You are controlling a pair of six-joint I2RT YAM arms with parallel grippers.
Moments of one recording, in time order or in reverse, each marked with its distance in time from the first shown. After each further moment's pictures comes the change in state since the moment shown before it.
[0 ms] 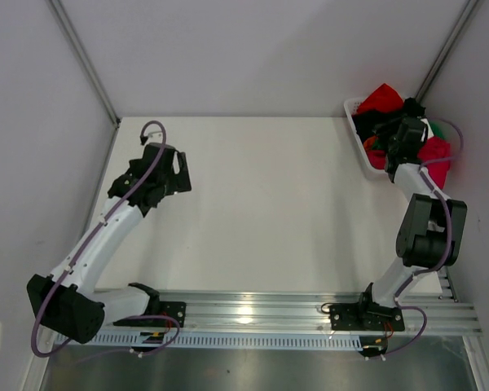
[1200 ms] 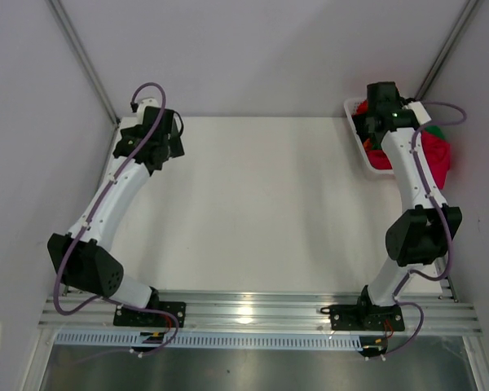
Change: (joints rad) left arm 0.094 0.315 0.395 -0.037 -0.155 -0.004; right arm 0.283 0.031 0.637 -1.104 0.658 0.209
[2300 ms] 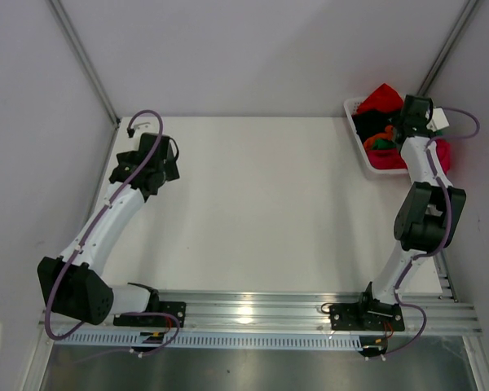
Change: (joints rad) left arm 0.010 -0.191 -0.309 0.077 -0.002 0.002; right arm -0.285 0.138 -0.210 0.613 -0.360 -0.193
